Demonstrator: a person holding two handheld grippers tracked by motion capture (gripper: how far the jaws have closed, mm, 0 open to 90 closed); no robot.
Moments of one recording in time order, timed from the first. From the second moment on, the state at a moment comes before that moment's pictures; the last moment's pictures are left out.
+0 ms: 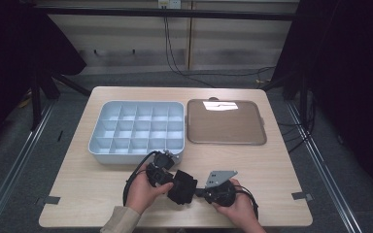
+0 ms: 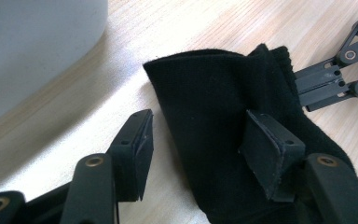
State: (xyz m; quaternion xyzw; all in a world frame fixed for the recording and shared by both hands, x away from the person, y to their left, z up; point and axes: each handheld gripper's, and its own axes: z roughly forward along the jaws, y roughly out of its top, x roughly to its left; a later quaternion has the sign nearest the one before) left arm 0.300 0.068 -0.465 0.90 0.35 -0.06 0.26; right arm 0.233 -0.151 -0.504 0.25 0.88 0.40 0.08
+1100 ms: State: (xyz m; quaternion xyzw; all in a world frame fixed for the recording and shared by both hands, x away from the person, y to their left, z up) left arm 0.300 0.064 -0.471 0.89 0.36 -0.07 0.26; right arm 0.233 -0.151 -0.505 0.25 0.88 0.40 0.07
